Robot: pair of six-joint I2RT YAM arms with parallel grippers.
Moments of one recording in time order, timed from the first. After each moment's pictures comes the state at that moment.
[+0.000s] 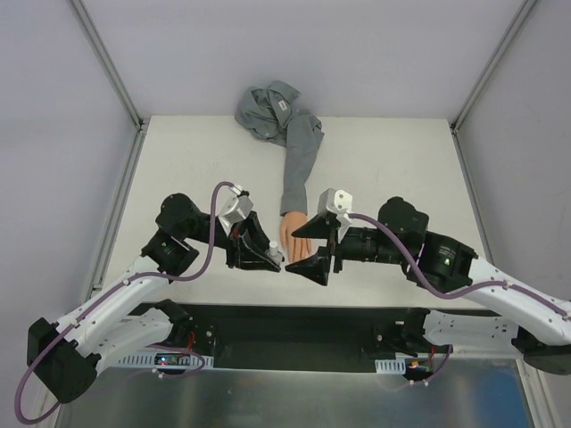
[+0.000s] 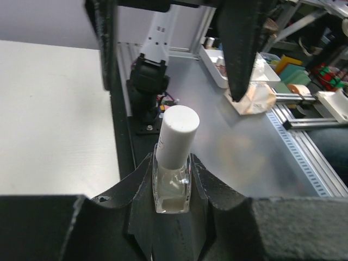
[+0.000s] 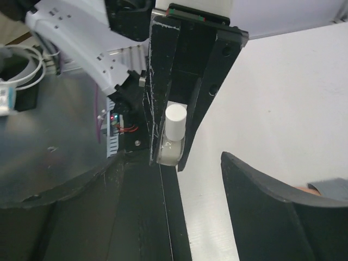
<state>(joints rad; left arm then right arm) -0.61 0.88 0.69 0.34 1.24 -0.45 1.19 0.93 1.14 -0.38 -0.20 0.05</state>
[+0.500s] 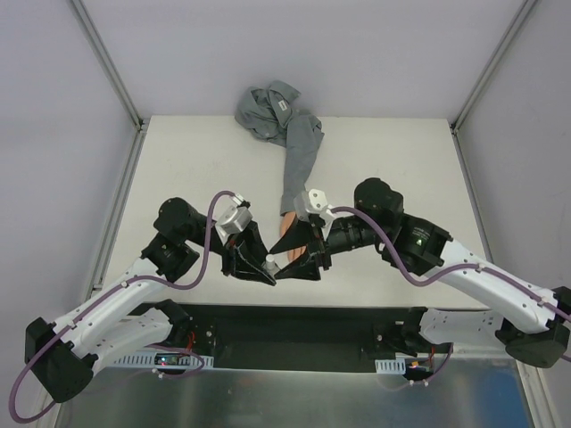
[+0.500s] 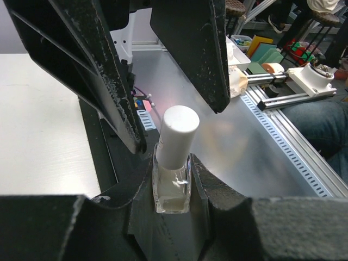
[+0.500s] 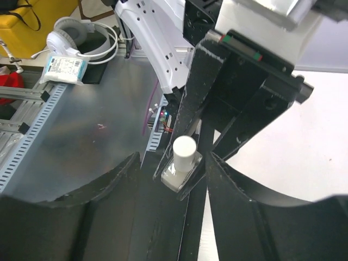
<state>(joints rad) -0.67 0.86 0.69 0.40 1.36 -0.49 1.08 1.08 1.21 -0.31 -0.71 -0.04</state>
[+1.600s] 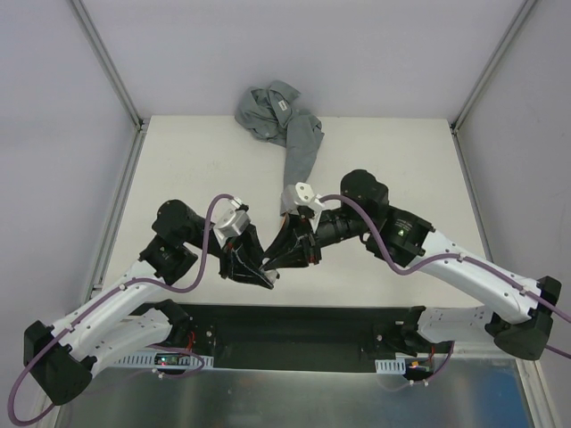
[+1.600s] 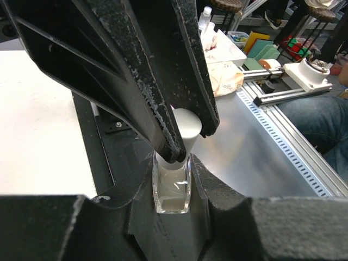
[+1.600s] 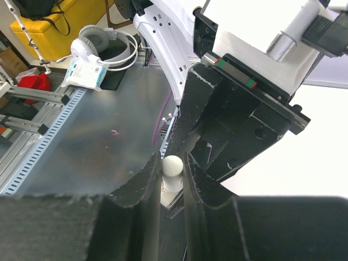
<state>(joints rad) -0.67 0.84 0.68 0.38 1.37 -0.49 1.06 1.18 1.25 -0.21 -0.85 0.00</state>
